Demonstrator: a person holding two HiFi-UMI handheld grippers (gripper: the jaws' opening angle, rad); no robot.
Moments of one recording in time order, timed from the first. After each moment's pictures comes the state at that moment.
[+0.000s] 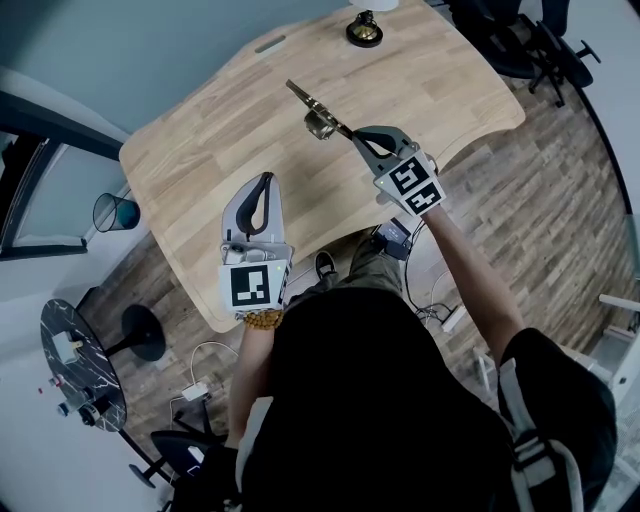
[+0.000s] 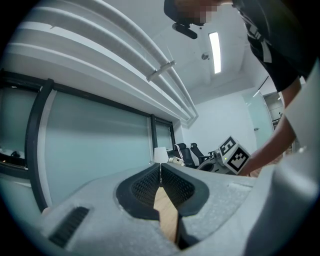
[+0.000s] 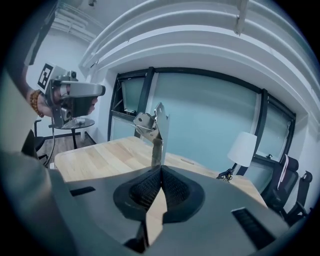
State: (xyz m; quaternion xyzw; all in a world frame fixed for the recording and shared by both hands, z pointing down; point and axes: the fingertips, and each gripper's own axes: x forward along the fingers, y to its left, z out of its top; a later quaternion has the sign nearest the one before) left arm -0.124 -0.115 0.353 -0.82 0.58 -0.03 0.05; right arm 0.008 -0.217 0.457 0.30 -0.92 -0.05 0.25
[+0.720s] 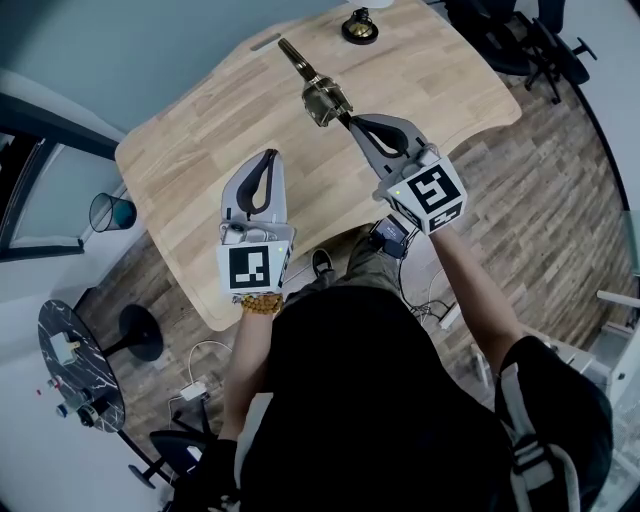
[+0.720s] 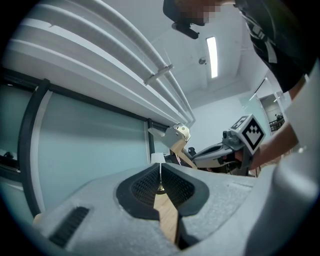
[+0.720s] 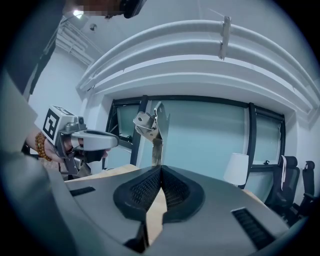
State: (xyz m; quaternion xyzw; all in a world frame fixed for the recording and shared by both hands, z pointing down) left arm -0.106 -0.136 0.331 -0.83 0.56 -0.01 0.07; right arm 0.005 -0.187 0.351 0.33 -0.94 -0.06 0.11
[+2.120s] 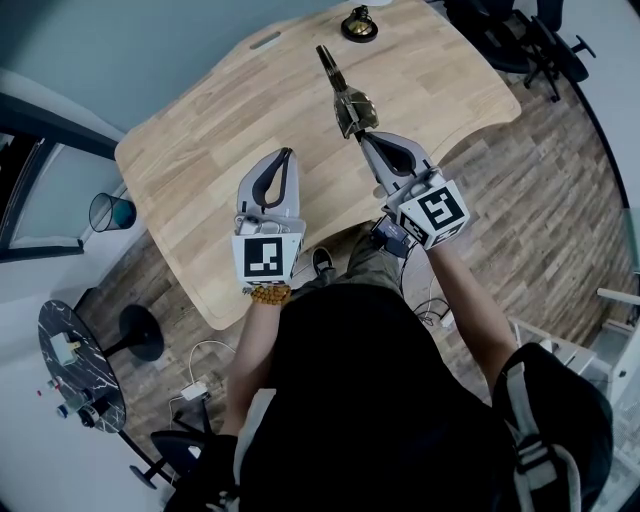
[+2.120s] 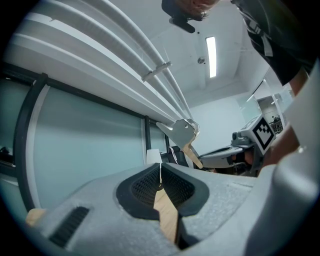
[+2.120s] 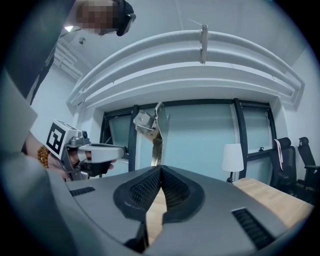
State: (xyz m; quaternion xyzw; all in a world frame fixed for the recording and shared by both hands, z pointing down) left arm -0.091 -0.139 0.360 -0.84 0.54 -0.01 0.06; right arm 0.025 -0.165 0.376 0.36 -0.93 -0.01 0.03
